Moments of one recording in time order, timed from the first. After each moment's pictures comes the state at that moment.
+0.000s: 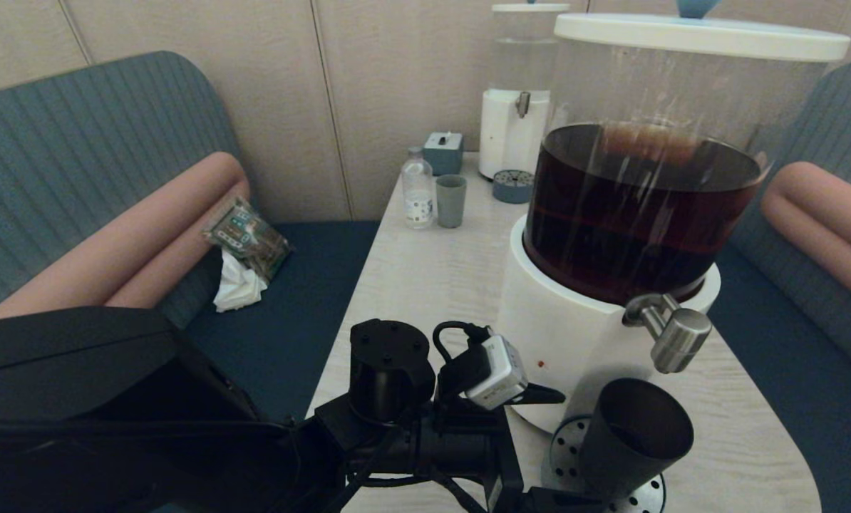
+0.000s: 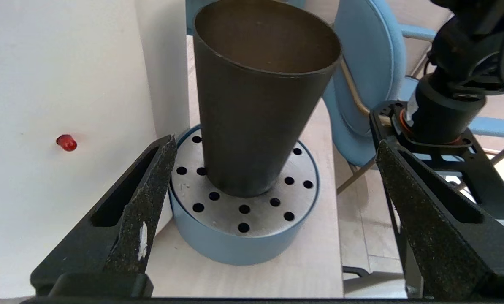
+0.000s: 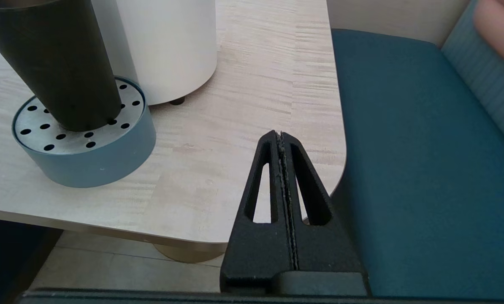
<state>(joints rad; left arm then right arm) -0.82 2.06 -0.76 -1.16 -0.70 0.10 0.00 0.00 0.00 -0.01 0.00 -0.03</state>
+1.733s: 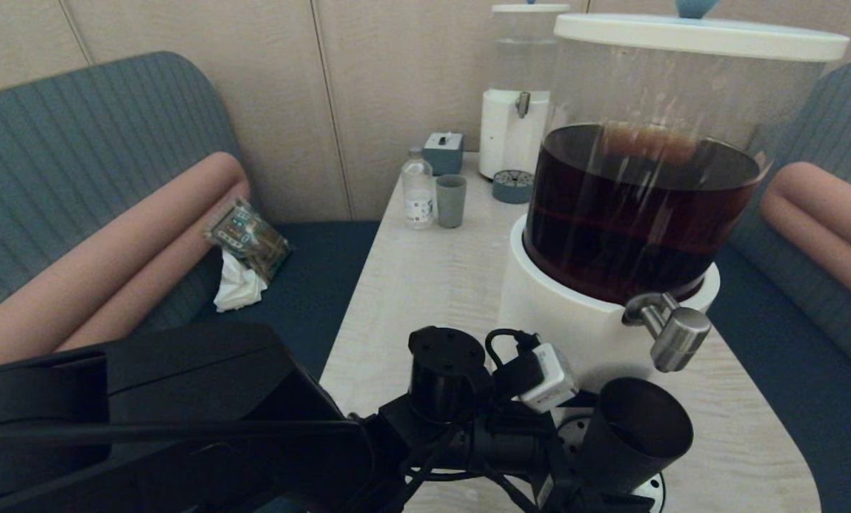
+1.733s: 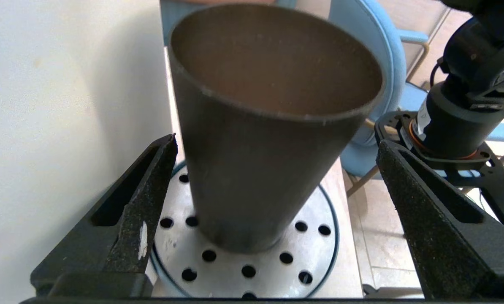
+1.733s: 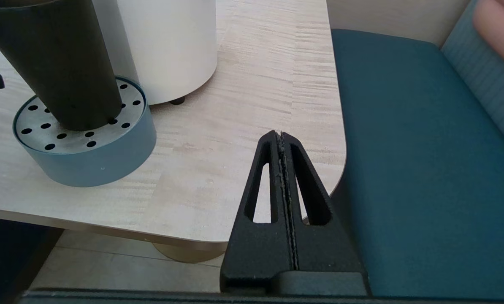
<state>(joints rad) -0.87 2.21 -0.95 -1.16 -0.68 0.09 0.00 0.00 0.00 -0.01 0.00 -0.03</state>
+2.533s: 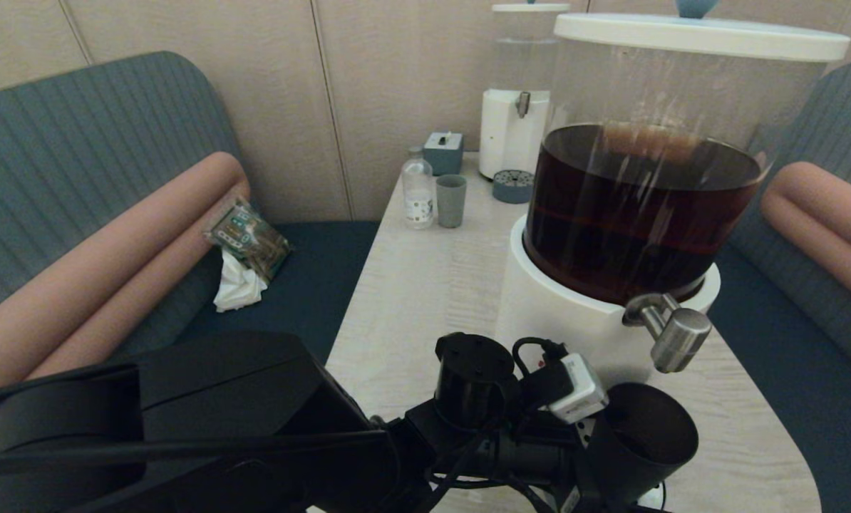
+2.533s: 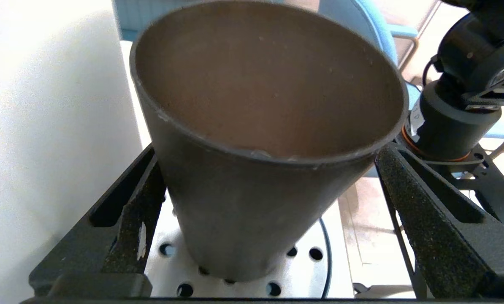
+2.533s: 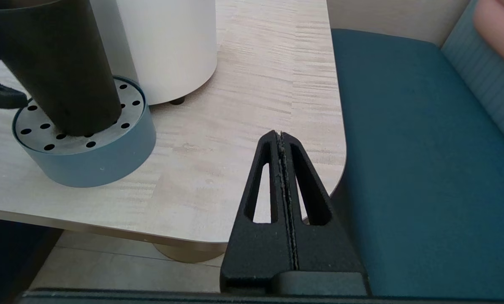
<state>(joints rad) -0.91 2.25 -1.02 -1.10 -0.68 0.09 0.00 0.00 0.00 -0.01 0.00 -0.03</state>
